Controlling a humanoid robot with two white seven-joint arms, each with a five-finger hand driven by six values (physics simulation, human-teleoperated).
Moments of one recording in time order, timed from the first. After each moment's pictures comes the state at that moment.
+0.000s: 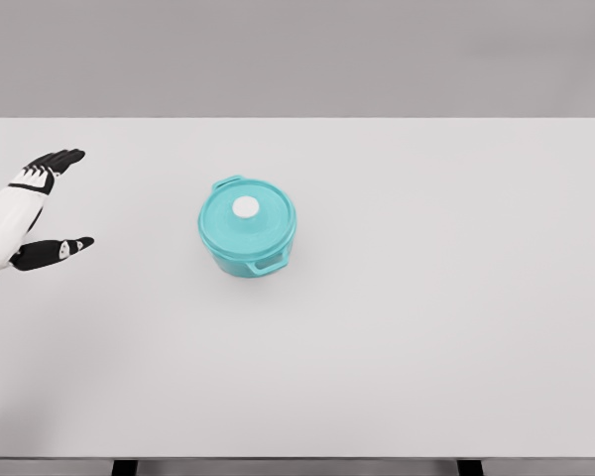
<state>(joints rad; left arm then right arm) 0.02 0.42 0.19 -1.54 -0.48 -0.61 -0.12 0.03 0.00 -0.04 0.08 0.03 -0.07 -0.15</state>
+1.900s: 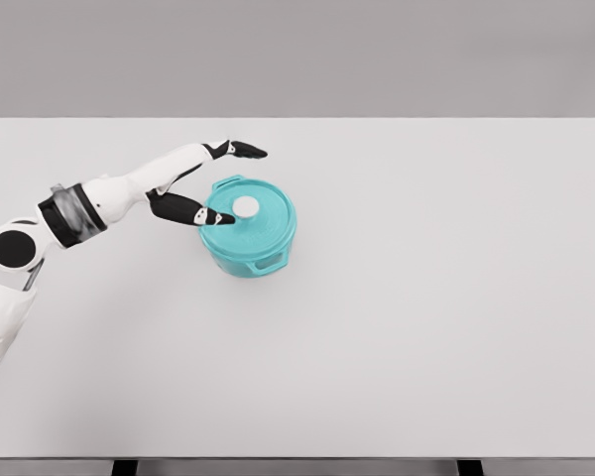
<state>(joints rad) -0.44 0.47 -0.34 -1.49 0.03 -0.35 -0.61 0.03 0.00 -0.04 0.08 0.03 -0.07 -0.15</state>
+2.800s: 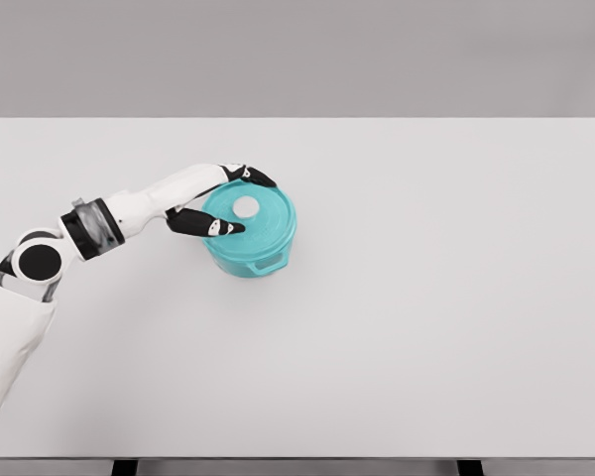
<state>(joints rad) -0.41 0.41 -0.32 -1.48 -0.15 -0.36 -0.61 0.03 0.00 -0.04 0.08 0.03 -0.07 -0.15</state>
